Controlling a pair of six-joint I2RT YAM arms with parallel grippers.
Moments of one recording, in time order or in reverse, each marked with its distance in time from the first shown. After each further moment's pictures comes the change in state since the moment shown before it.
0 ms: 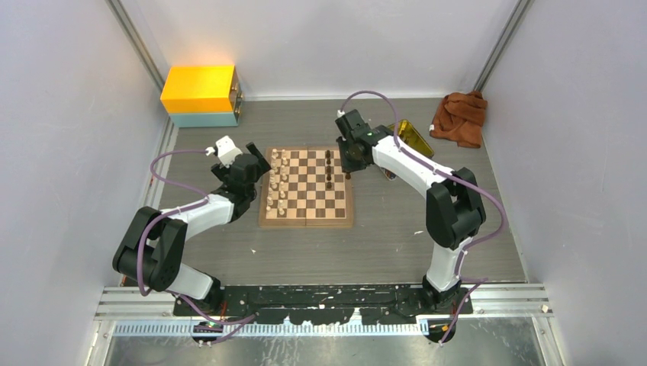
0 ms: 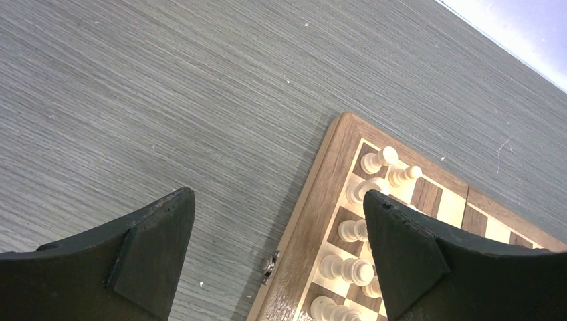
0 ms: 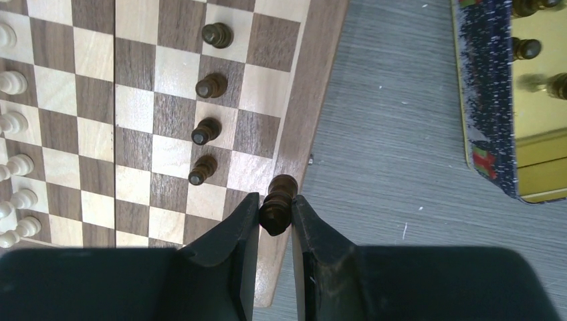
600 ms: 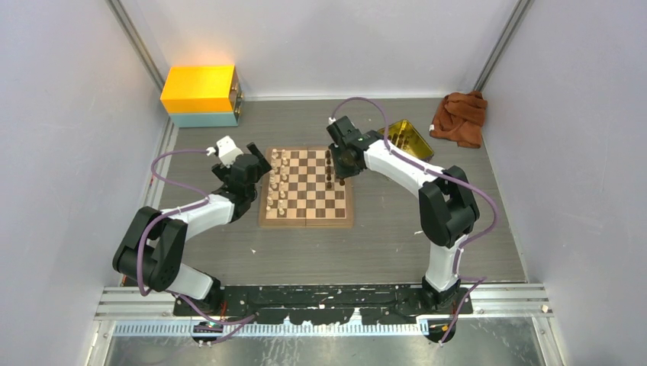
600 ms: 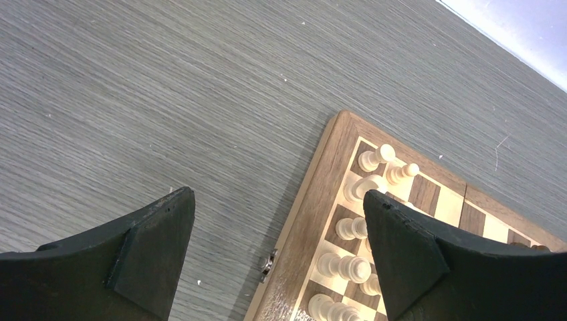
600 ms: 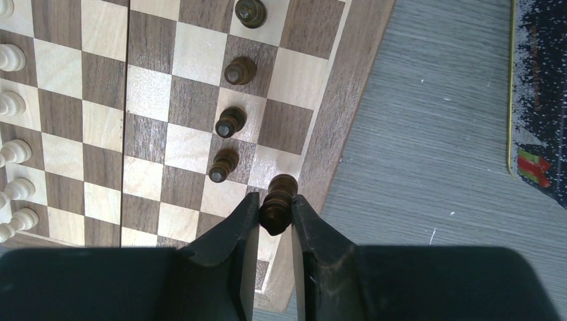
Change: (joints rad) left arm -0.008 0.000 0.000 0.000 -0.002 0.000; right arm 0.055 0.037 -0.014 0.015 -0.003 0.008
